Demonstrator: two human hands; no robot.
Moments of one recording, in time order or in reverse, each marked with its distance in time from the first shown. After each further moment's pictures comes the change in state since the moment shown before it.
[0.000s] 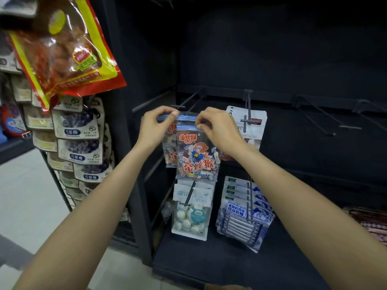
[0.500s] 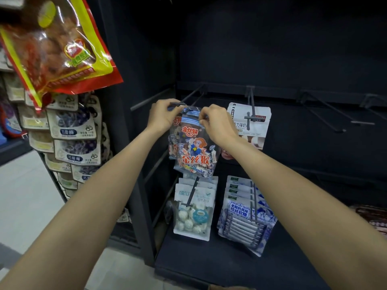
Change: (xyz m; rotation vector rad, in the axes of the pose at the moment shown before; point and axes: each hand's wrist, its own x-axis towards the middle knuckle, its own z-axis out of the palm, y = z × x) left_hand 0.054 -0.029 0.024 0.183 -0.079 -0.066; right_hand 0.019 0.012 0.022 -0.103 -0.033 0.197
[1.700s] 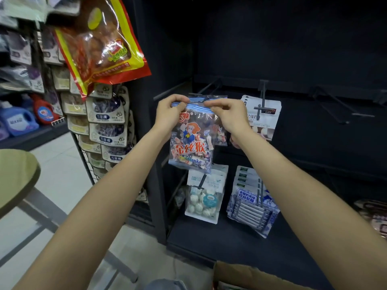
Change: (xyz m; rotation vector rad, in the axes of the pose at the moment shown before) left_hand -0.077 0.046 -0.040 -0.421 0.087 -0.214; right_hand -0.035 -0.036 -0.026 0.783 0.057 0.226
